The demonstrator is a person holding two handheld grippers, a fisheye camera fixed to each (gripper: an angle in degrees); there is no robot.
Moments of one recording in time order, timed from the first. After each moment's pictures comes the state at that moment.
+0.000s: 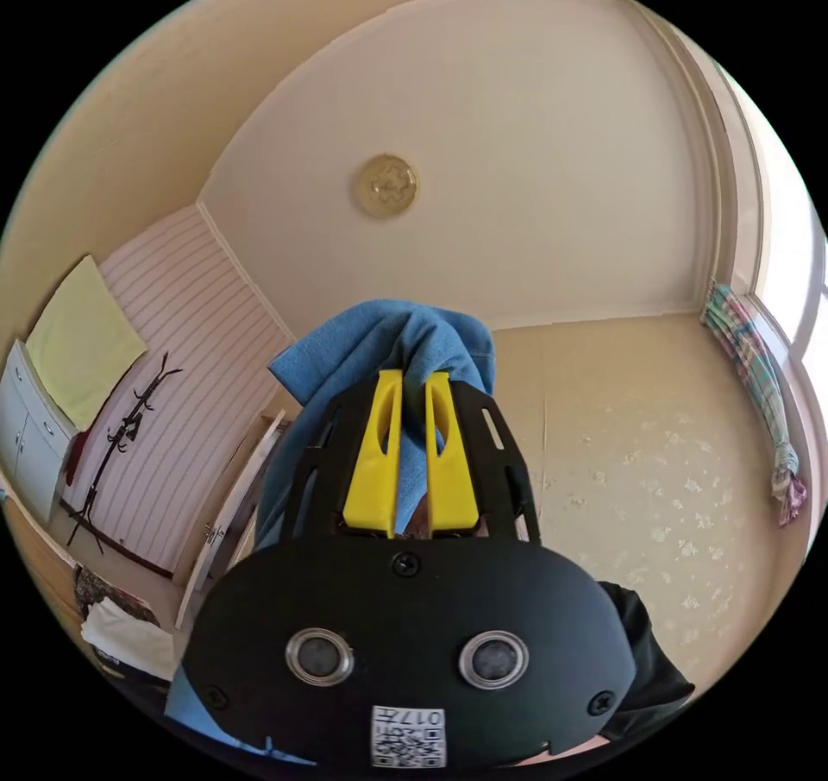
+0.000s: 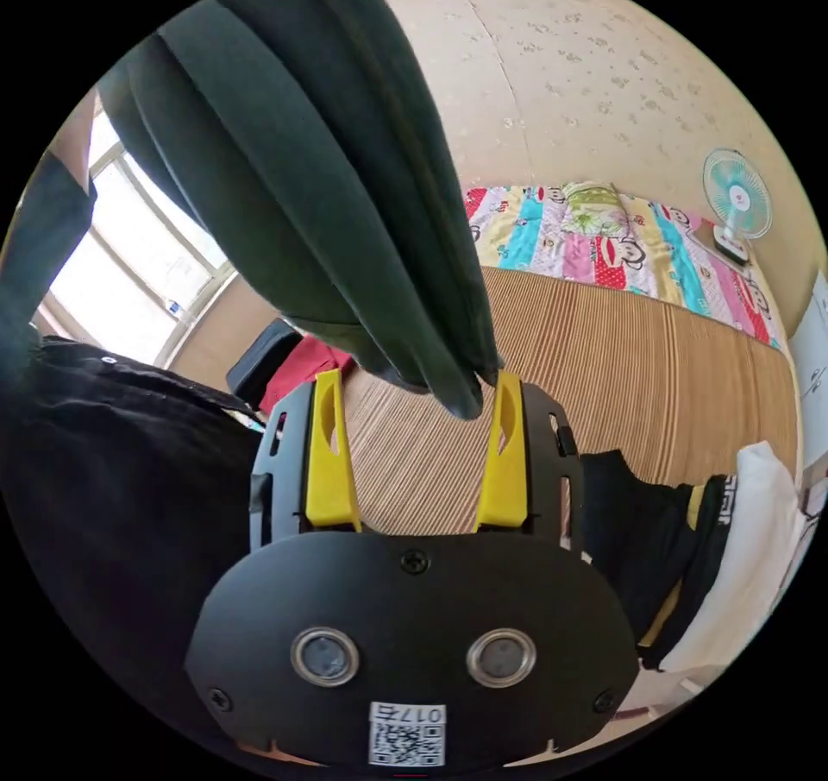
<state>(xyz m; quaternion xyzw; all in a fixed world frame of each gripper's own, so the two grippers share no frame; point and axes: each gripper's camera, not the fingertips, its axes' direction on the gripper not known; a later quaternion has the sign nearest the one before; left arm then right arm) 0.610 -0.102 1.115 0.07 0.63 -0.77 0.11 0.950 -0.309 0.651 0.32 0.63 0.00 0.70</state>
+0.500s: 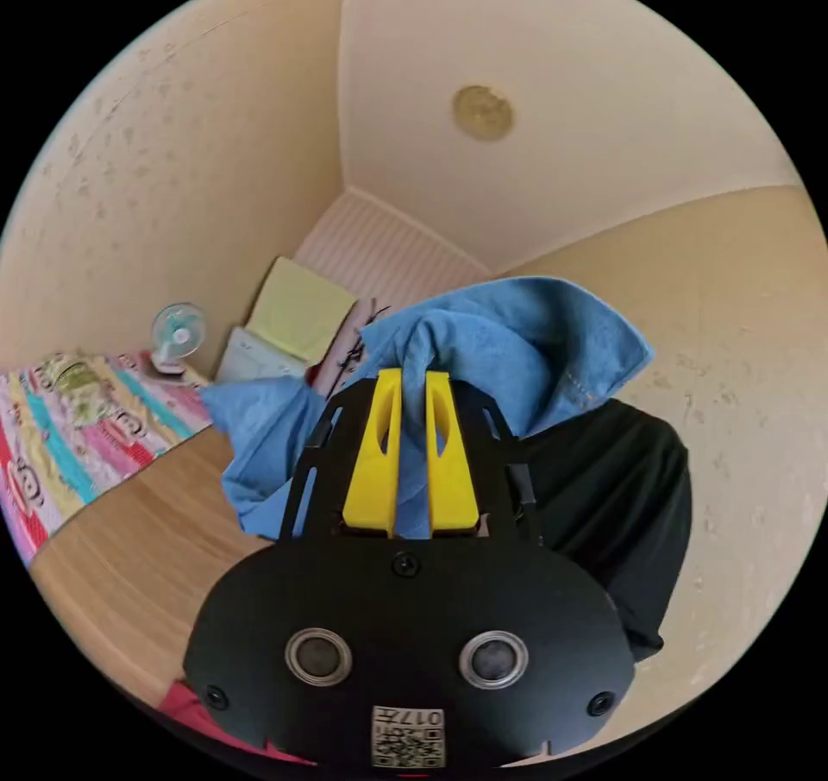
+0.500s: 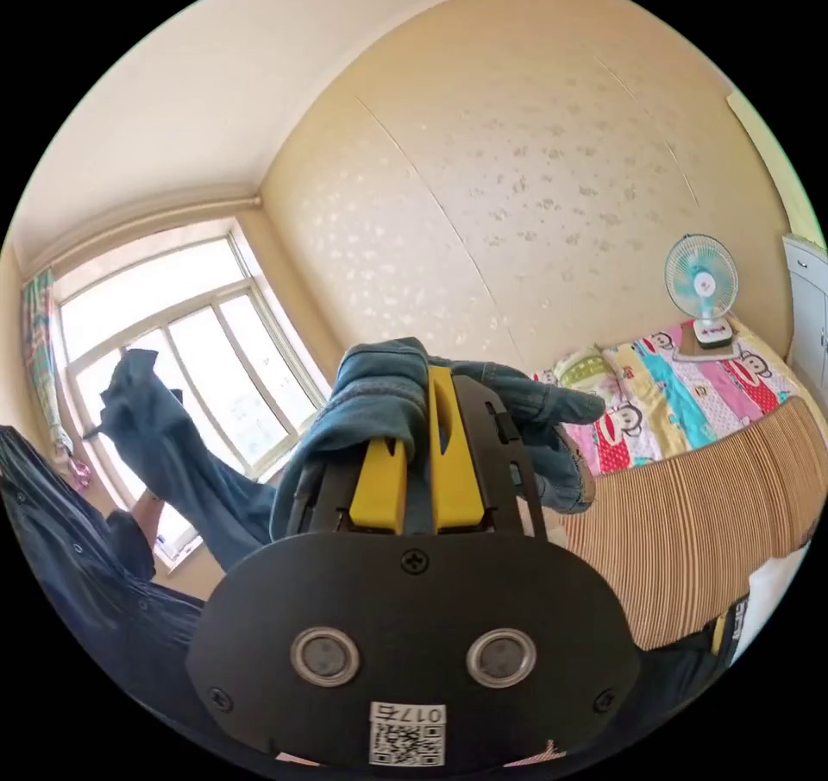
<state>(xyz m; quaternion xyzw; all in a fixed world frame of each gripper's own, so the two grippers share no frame) 0.462 0.068 0.921 -0.32 0.60 -0.60 0.41 0.778 -0.325 0.556 0.57 0.53 -0.20 0.59</state>
